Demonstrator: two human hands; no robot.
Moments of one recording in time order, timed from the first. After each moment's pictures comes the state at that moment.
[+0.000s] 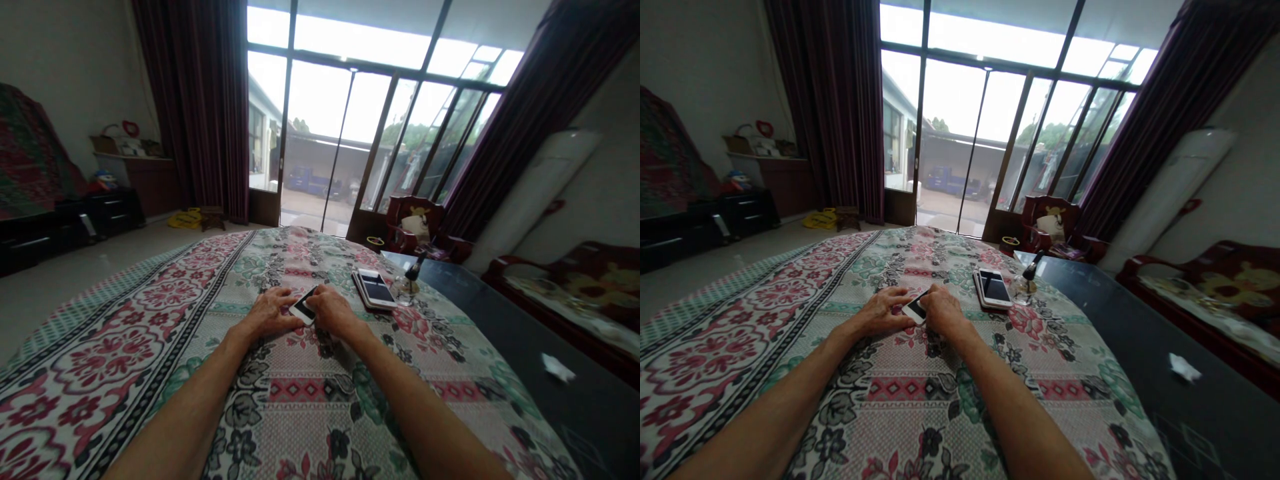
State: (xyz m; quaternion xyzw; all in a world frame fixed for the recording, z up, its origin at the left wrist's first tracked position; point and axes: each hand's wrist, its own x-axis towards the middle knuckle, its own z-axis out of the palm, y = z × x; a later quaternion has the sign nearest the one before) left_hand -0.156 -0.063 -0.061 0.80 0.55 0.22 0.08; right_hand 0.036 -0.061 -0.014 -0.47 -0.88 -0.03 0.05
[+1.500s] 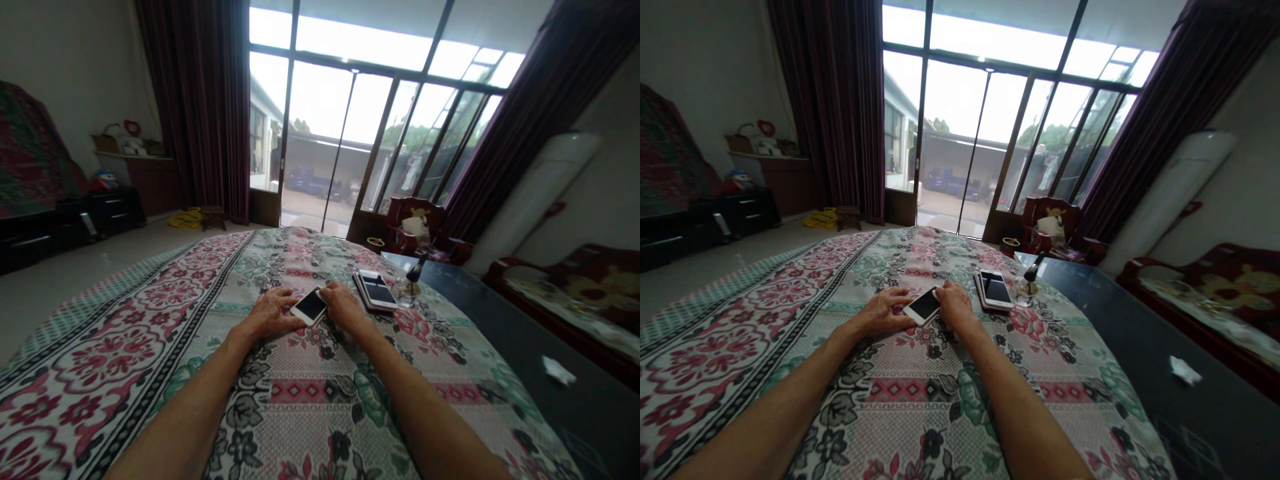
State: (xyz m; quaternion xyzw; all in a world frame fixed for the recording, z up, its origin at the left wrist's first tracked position) left_hand -0.157 -0.062 -0.062 0.81 0.54 0.23 0.08; right_hand 0.052 -0.043 -0.021 -0.52 -0.85 -0.04 0.09
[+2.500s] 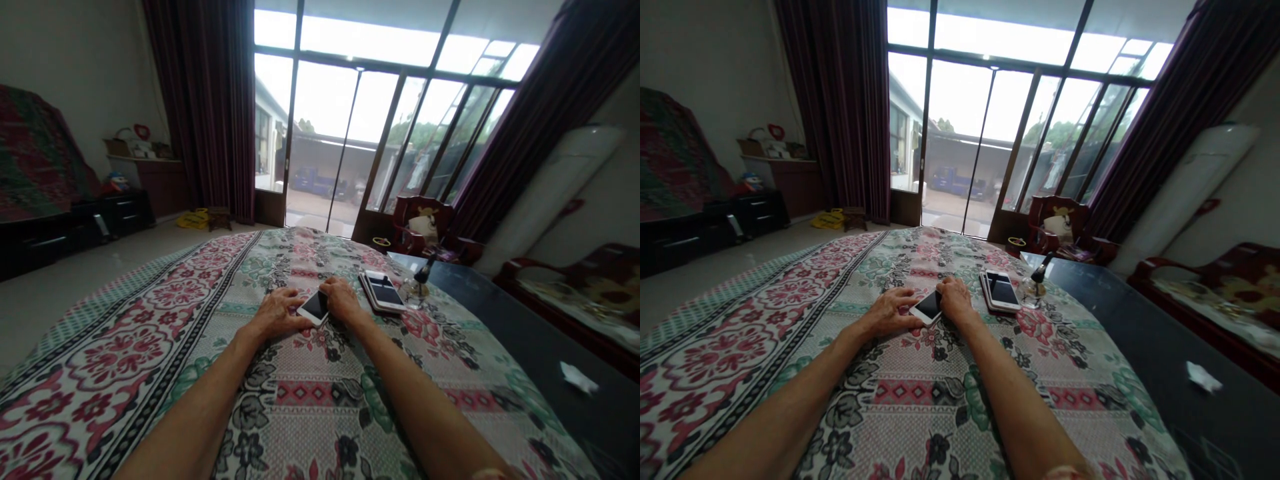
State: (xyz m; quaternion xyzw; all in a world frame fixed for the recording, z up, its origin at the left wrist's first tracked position) left_hand -0.155 -0.063 -0.060 0.81 0.54 0.22 0.07; right_hand 0.042 -0.012 -0.034 -0.53 -0.84 -0.06 0.09
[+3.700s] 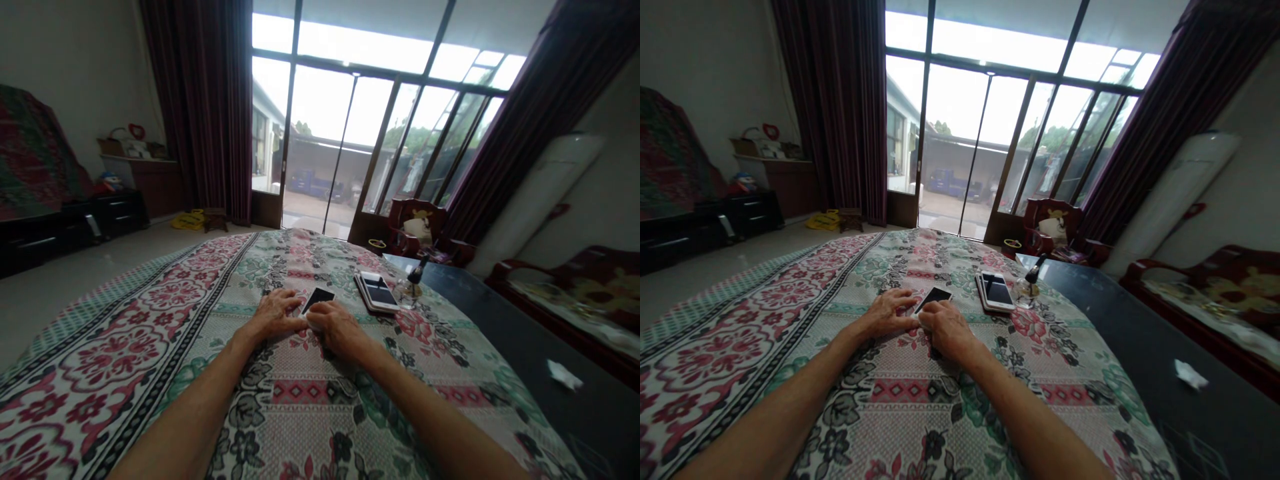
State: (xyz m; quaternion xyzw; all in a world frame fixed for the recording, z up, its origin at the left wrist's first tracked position) left_hand -0.152 -0.063 -0.065 0.80 0.56 0.22 0.07; right_hand 0.053 -0.084 -0.026 -0.34 -0.93 0.01 0.13
